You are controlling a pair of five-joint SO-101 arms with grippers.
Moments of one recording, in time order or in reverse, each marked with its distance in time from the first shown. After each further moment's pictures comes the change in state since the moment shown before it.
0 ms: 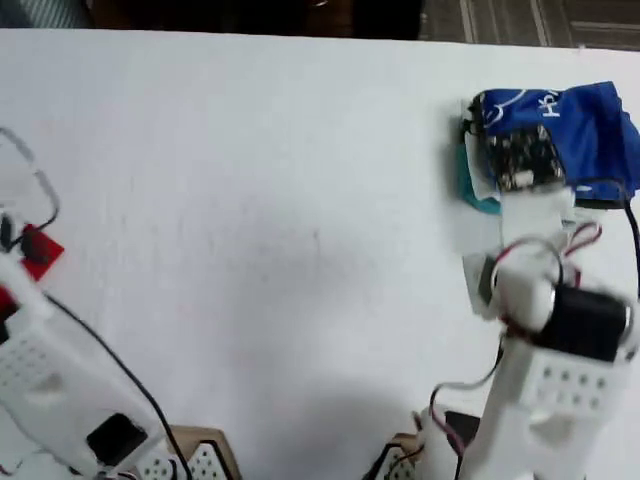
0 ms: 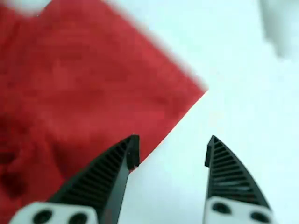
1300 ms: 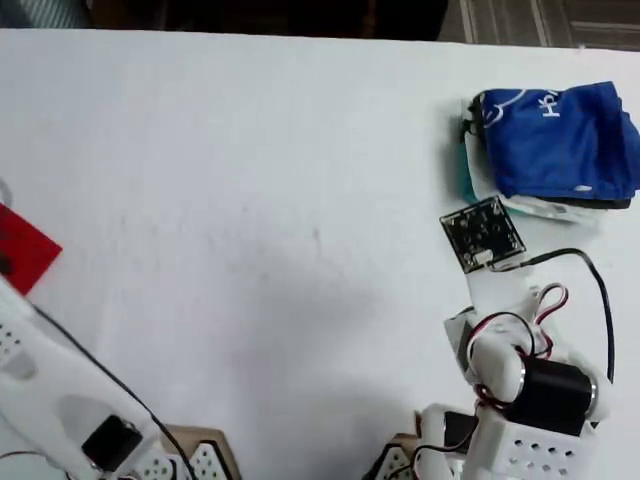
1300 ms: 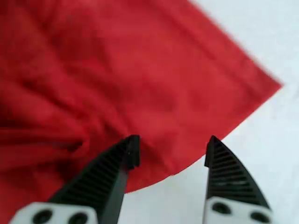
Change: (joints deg) left arm -11.3 26.2 -44.6 18.6 -7.9; right arm -0.2 -18.6 21.2 -1.1 8.4
